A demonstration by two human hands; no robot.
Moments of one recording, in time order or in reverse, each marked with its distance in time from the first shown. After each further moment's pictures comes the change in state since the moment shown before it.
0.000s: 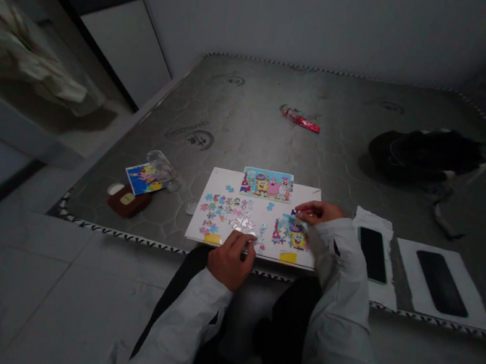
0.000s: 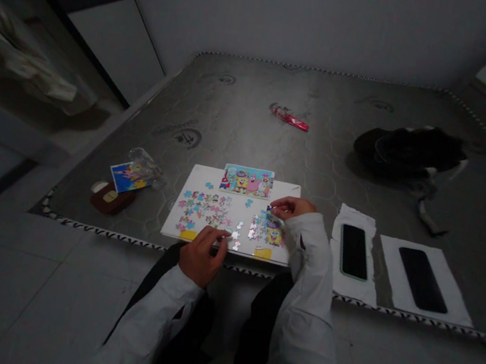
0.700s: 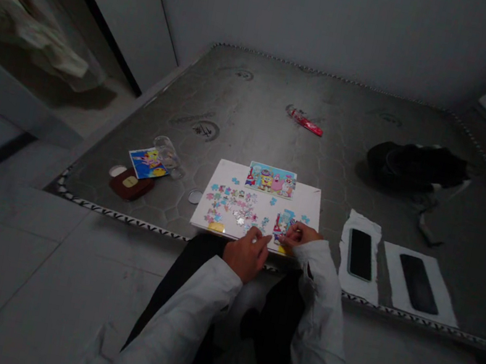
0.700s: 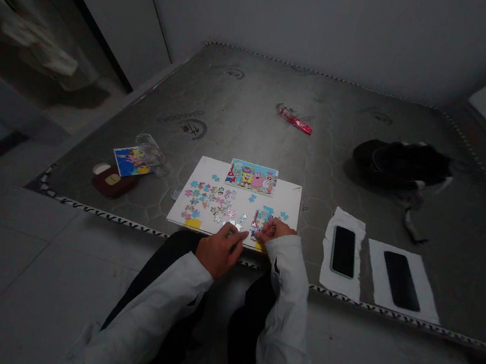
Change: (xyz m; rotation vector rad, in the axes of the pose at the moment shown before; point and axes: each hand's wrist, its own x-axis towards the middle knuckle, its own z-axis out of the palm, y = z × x) left_hand 0.003 0.029 -0.001 0.126 -0.431 0.033; right_hand -0.051 0.043 0.070 -0.203 0.128 0.048
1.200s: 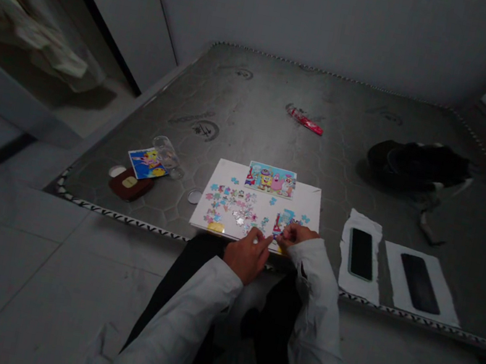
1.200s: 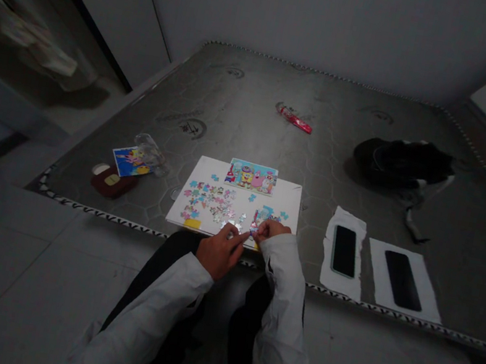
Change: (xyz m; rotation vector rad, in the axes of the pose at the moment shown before) left_hand -0.001 -0.002 0.006 0.025 -0.034 0.030; right_hand -0.018 -0.054 -0.019 -0.270 -0.097 0.014
